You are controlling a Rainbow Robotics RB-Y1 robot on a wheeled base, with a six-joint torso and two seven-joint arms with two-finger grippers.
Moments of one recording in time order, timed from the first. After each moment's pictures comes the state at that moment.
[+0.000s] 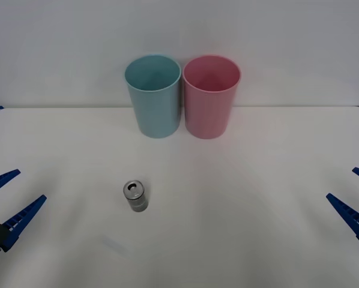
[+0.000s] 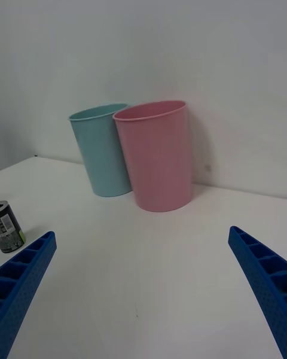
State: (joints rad) right arm 0.35 -0.40 -0.52 -1.66 0.96 -1.22 0.00; left arm 0.35 0.40 0.52 -1.66 -0.96 -1.22 0.00
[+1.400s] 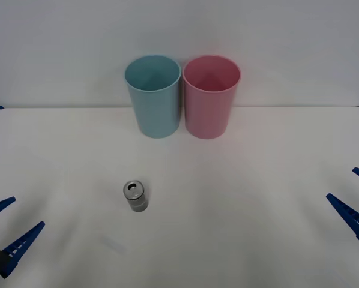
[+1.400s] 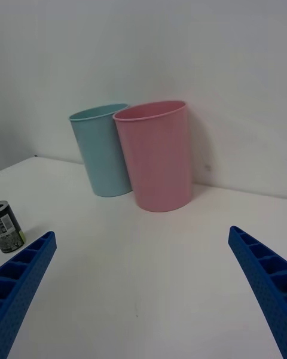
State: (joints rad) right arm 0.35 -0.40 -0.52 -1.66 0.96 -1.22 0.00; left arm 0.47 0.40 0.51 -1.66 -1.01 -1.17 -0.06
